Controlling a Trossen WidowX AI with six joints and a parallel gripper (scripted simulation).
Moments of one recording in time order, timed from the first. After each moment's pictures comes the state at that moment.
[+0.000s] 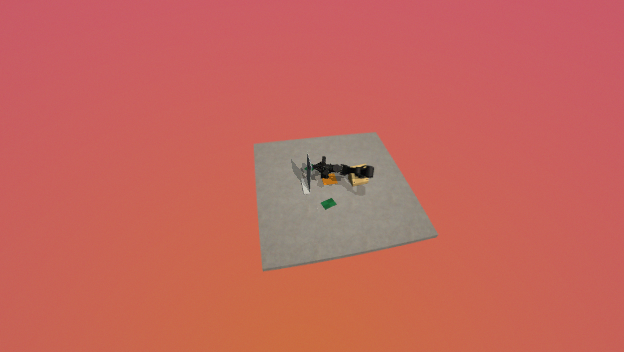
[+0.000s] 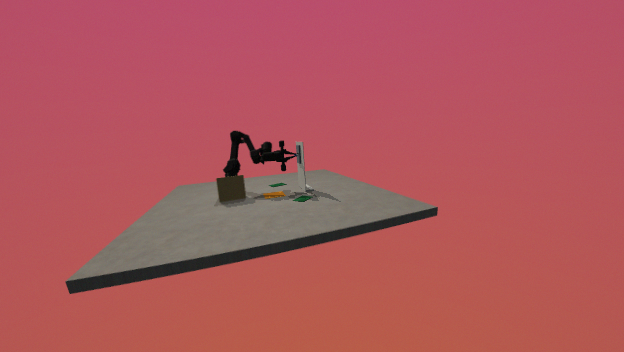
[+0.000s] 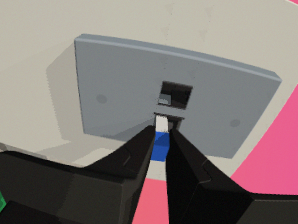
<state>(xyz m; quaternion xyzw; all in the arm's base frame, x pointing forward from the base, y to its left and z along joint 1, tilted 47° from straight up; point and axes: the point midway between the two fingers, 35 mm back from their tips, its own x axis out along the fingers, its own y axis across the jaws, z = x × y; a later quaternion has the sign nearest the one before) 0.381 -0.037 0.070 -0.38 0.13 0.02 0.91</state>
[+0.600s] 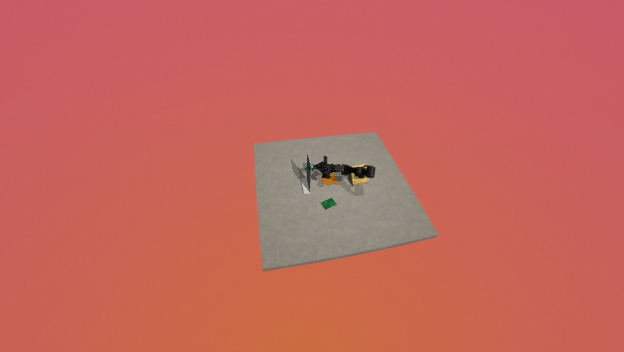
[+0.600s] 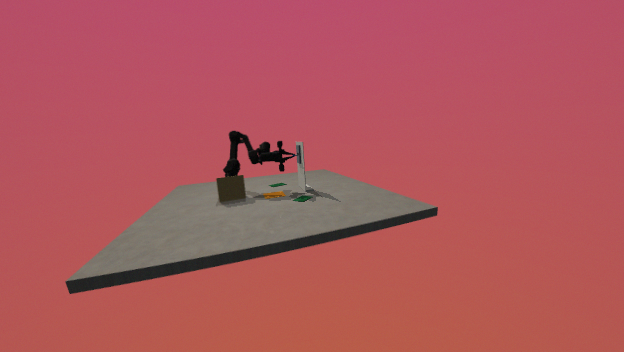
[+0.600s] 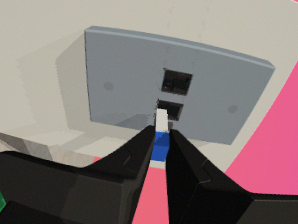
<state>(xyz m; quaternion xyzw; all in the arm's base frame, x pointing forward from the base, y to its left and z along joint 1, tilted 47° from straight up) 0.369 -0.039 0.069 -0.38 0.14 0.02 0.92</state>
